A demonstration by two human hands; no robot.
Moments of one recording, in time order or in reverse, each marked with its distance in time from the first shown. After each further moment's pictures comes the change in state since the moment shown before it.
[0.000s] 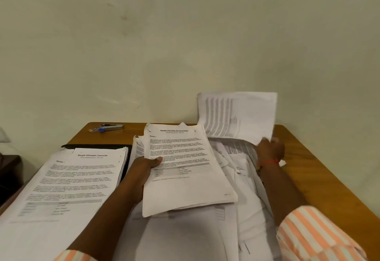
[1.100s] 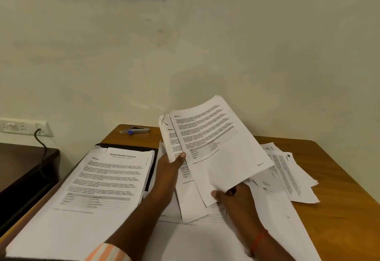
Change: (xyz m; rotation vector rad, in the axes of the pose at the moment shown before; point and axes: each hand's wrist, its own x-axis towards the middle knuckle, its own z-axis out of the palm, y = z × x) left_hand -0.010 -0.001 0.014 0.011 0.136 0.383; right_hand -0.177 0.051 0.007 0.213 -0.913 -0.001
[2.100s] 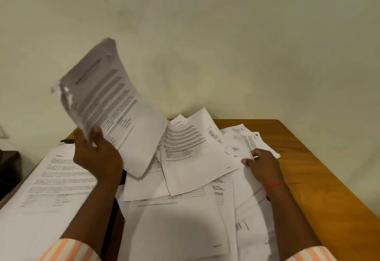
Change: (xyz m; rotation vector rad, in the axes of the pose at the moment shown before) left_hand 0.001 0.048 -0.036 0.263 0.838 0.713; right_hand 0.027 -0.062 -0.128 -0.880 0.406 0.072
